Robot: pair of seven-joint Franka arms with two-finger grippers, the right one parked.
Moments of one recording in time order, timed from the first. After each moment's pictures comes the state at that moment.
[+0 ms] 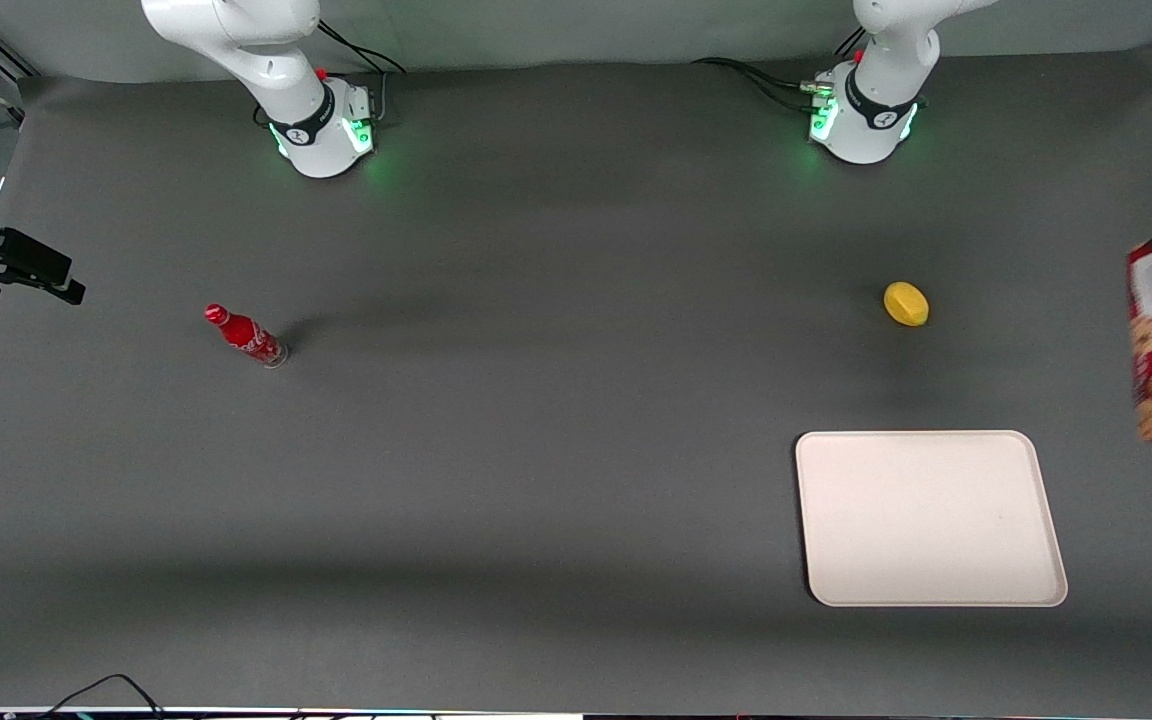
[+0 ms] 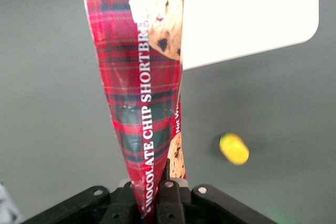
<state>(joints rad) 0.29 0.23 -0.11 -1.55 0.11 1.63 0.40</state>
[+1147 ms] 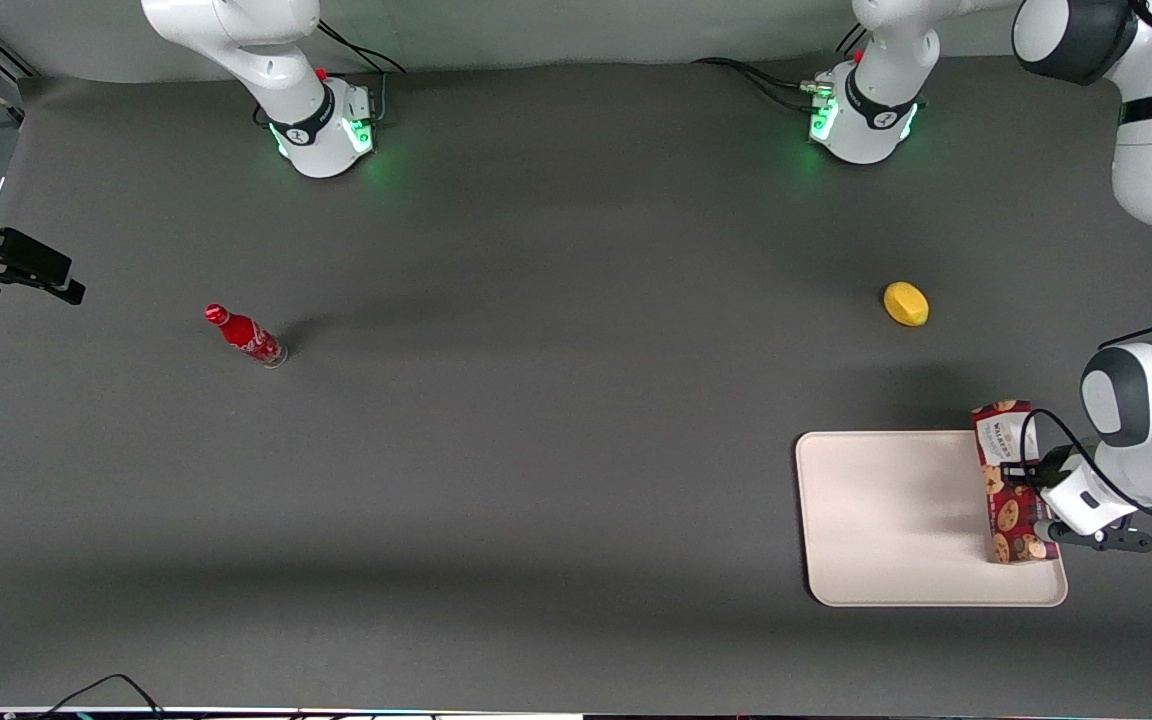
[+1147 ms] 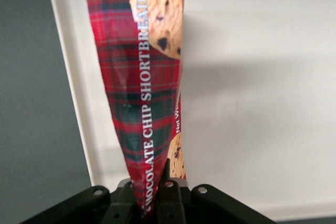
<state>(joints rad) 0.24 0.75 -0.10 -1.48 0.08 2.16 0.21</state>
